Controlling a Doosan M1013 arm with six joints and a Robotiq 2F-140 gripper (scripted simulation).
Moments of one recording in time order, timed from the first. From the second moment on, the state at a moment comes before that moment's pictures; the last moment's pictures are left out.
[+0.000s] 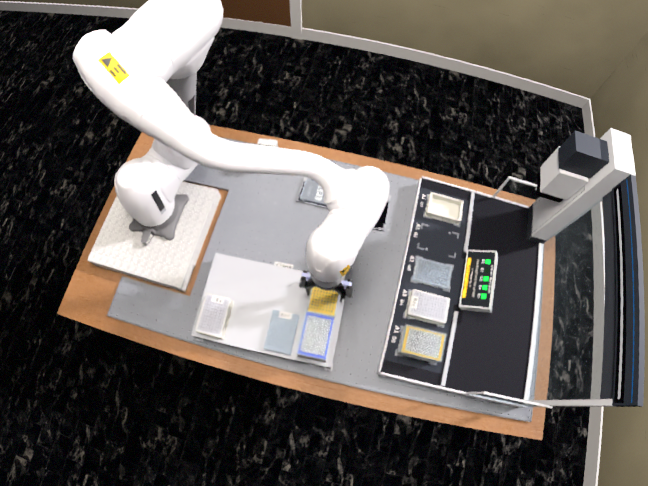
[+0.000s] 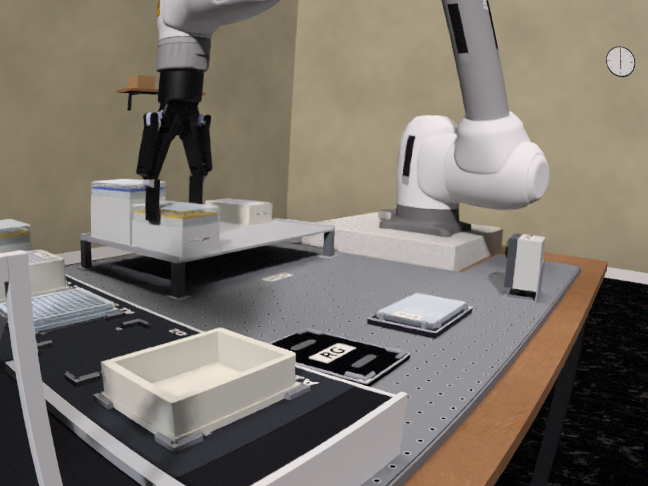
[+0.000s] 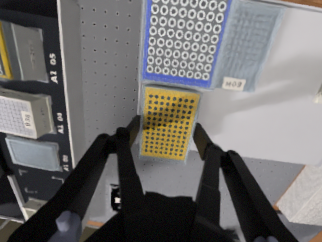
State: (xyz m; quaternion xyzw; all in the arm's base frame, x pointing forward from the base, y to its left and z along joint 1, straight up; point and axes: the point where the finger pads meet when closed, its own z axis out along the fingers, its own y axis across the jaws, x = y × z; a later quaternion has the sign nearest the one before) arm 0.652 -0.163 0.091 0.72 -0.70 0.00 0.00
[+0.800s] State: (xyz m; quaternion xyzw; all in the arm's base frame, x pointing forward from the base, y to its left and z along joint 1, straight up) arm 0.652 -0.162 0.126 0.72 -0.70 0.00 0.00
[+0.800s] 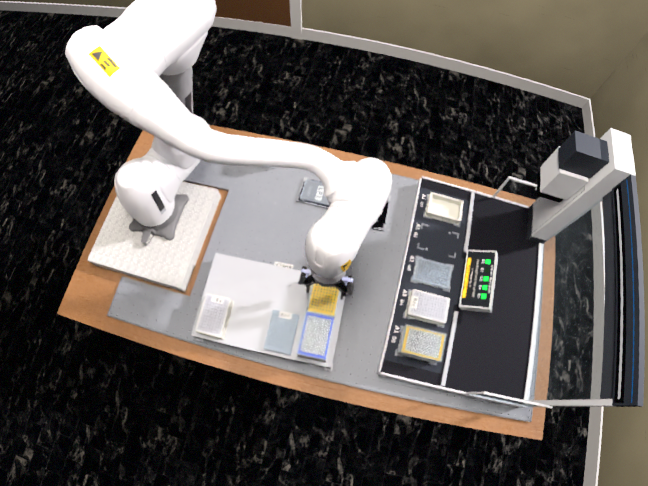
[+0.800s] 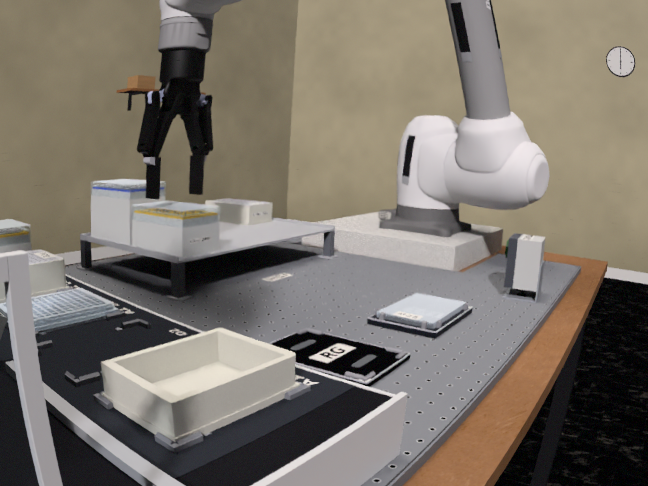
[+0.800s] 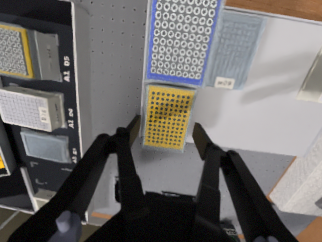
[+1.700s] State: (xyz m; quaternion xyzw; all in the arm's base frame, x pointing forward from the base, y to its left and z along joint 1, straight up) arm 0.652 -0.162 0.164 0.72 -0.70 0.00 0.00
